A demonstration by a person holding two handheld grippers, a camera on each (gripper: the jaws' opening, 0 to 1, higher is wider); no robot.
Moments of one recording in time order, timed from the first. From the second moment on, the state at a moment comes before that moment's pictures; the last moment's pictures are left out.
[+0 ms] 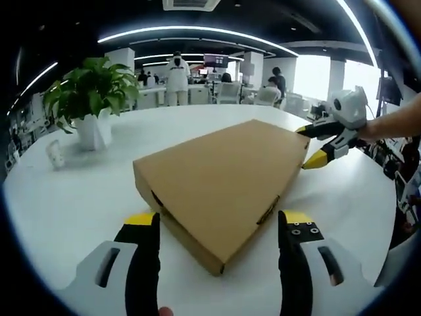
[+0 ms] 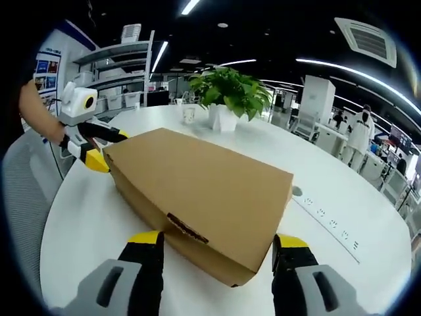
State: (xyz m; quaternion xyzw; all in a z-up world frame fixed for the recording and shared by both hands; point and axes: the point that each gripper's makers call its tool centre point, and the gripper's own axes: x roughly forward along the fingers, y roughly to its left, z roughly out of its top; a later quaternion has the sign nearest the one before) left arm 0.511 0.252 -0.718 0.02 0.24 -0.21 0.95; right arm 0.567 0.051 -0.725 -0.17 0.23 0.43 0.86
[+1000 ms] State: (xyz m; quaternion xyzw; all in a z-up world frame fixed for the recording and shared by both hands) left arm 0.513 0.256 -0.720 0.03 0.25 -0.21 0.95; right arm 0.561 0.054 -0.728 -0.14 0.26 0.41 0.86
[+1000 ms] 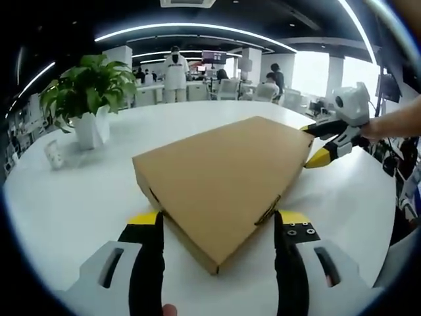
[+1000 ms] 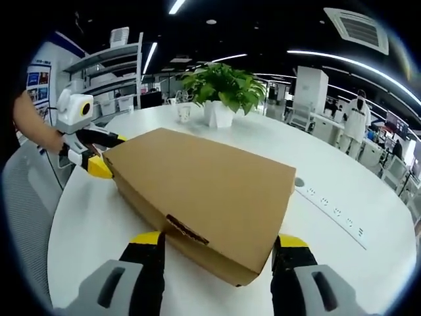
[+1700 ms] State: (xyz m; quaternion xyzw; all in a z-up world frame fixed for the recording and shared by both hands) left arm 0.514 0.262 -0.721 0.03 0.25 -0.24 0.94; right arm 0.550 0.054 -0.730 -0.13 0.26 0.38 0.88
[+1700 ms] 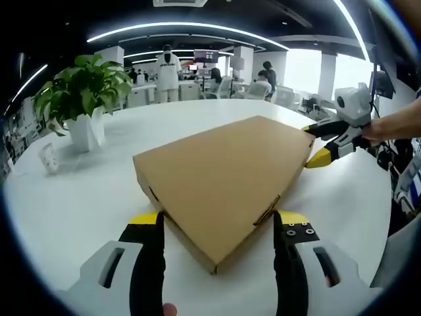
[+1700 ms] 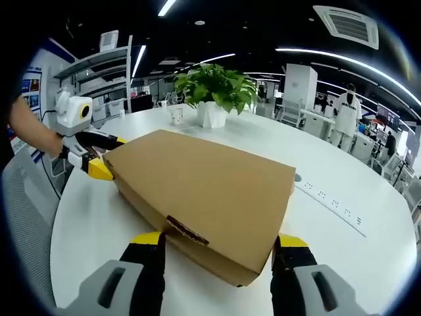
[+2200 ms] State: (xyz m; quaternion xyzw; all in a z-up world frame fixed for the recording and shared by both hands) left arm 0.516 0.272 -0.721 0.04 0.25 -0.27 0.93; right arm 0.537 0.061 -0.730 -0.12 0.26 0.35 0.89
